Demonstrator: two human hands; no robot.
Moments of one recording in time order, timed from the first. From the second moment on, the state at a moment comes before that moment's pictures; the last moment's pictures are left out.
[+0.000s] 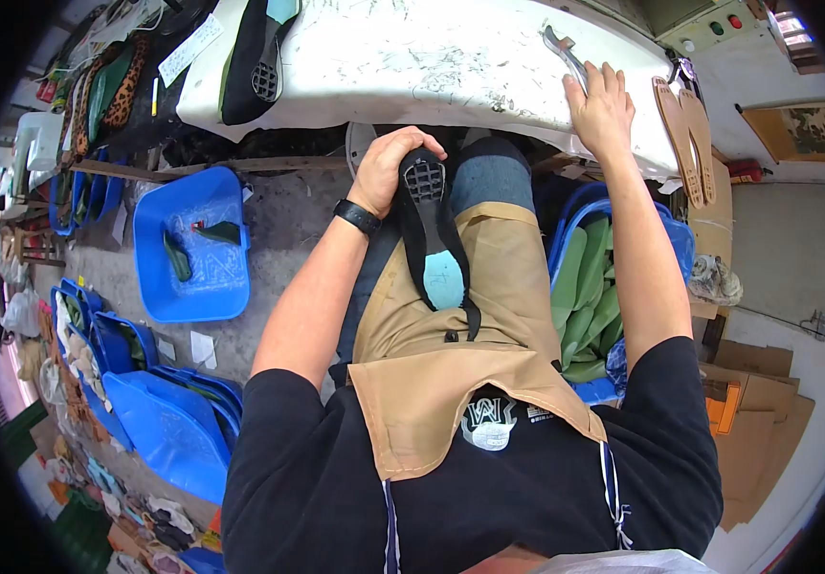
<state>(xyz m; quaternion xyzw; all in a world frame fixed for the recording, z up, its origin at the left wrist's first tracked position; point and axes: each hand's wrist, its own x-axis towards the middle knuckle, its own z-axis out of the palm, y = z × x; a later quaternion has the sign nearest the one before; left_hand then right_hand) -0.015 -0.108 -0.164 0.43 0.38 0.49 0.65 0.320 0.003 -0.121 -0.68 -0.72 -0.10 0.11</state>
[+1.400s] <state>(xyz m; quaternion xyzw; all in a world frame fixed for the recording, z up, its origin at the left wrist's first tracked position) -0.020 -0.109 -0.158 0.47 0.37 0.46 0.65 0.212 -0.187 -0.045 -0.52 -0.48 0.69 0.15</state>
